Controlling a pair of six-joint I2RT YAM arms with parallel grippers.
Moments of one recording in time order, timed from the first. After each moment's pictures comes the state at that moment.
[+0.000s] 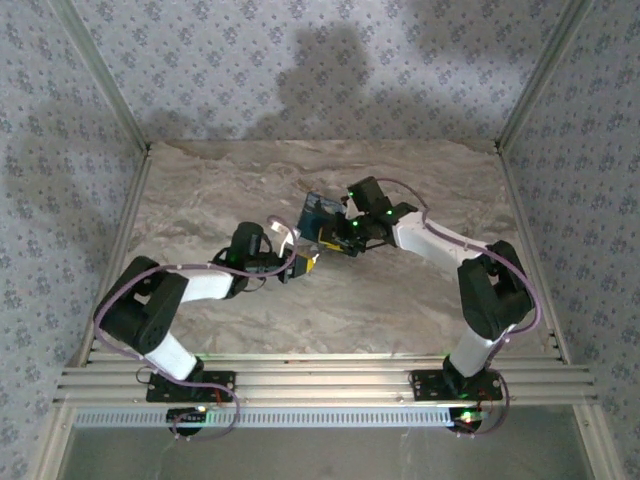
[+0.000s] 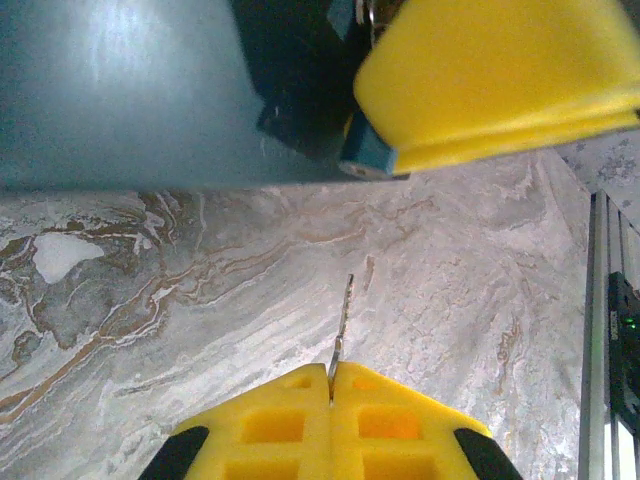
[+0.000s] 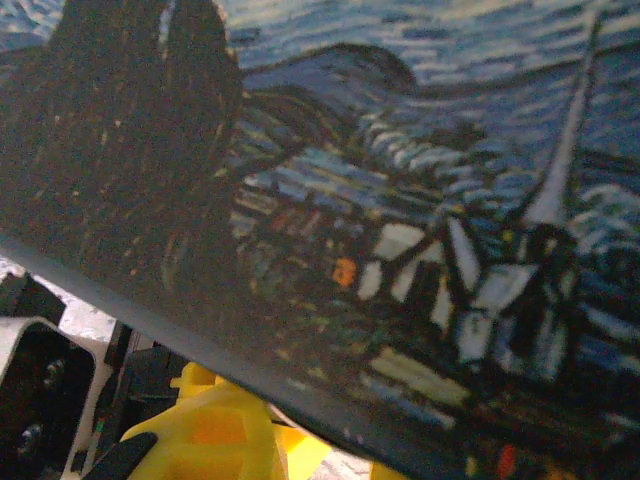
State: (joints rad) left arm -0.52 1.58 0.57 0.46 0.68 -0.30; right arm 0.56 1.69 1.20 -0.41 -0.50 0.83
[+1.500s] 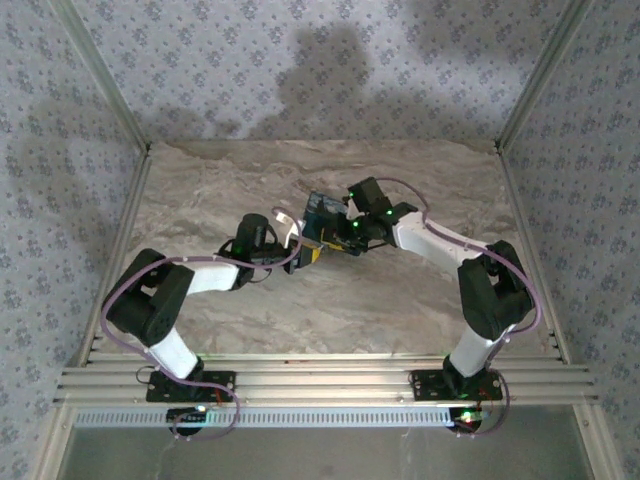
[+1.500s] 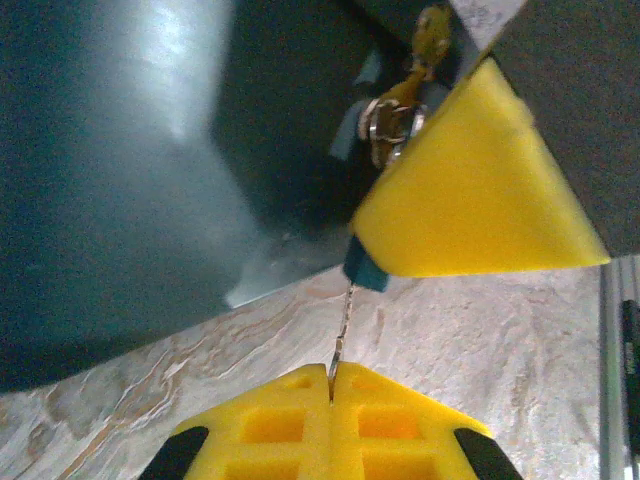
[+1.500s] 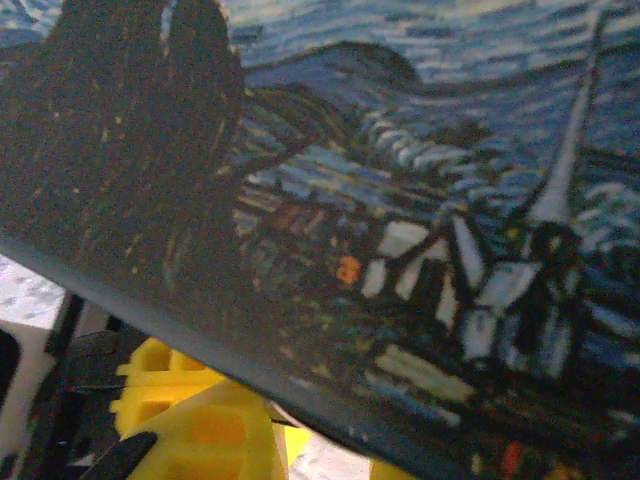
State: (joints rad) left arm -0.52 1.64 0.65 0.47 0.65 -0.30; right arm 0.58 1.69 1.20 -0.44 -0.40 0.79
